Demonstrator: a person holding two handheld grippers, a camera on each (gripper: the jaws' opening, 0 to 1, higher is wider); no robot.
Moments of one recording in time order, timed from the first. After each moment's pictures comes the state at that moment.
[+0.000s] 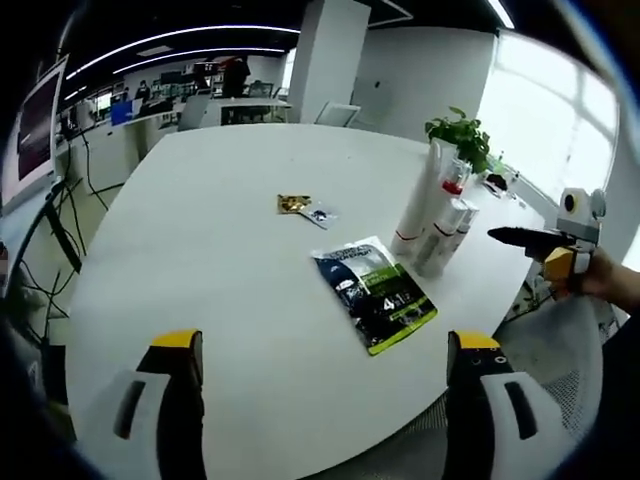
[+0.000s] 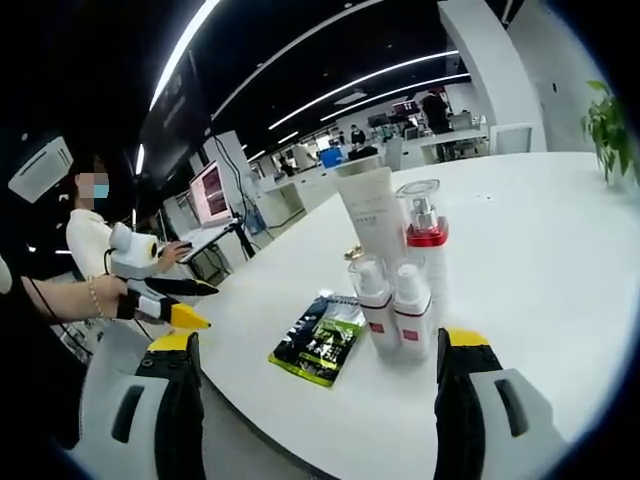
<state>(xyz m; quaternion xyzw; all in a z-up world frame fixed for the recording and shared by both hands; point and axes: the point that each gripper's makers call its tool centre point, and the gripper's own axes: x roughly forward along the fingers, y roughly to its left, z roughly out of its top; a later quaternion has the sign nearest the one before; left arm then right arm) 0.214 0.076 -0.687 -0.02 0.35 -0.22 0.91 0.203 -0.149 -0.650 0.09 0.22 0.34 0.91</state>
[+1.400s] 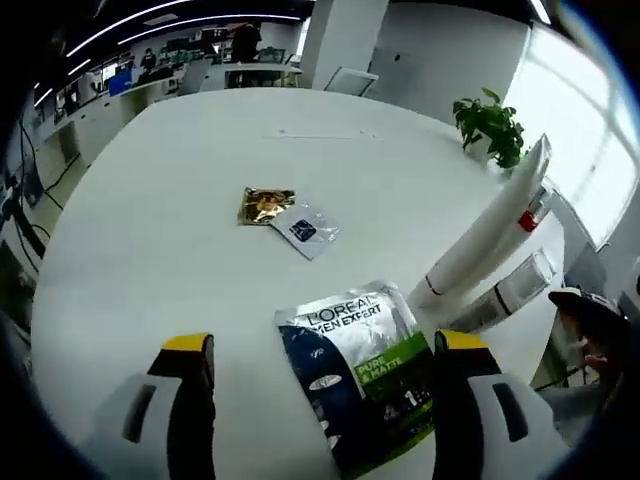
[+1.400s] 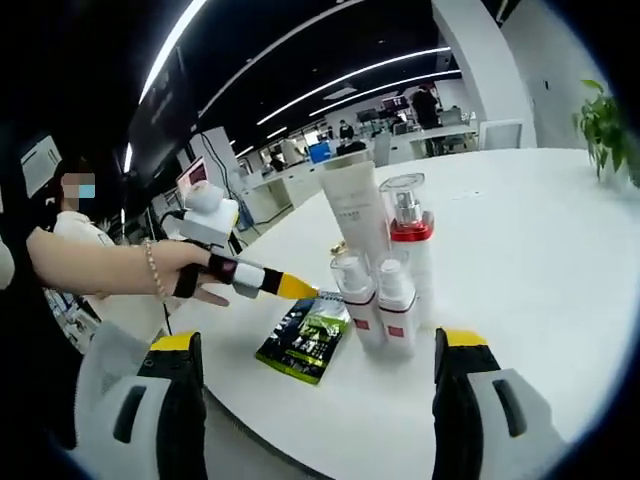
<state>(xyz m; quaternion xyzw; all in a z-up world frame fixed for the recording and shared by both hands) 0.329 -0.002 -0.732 -0.03 0.43 -0.19 0.88 0.209 -0.159 -0.658 0.09 0.24 0.32 0.91</state>
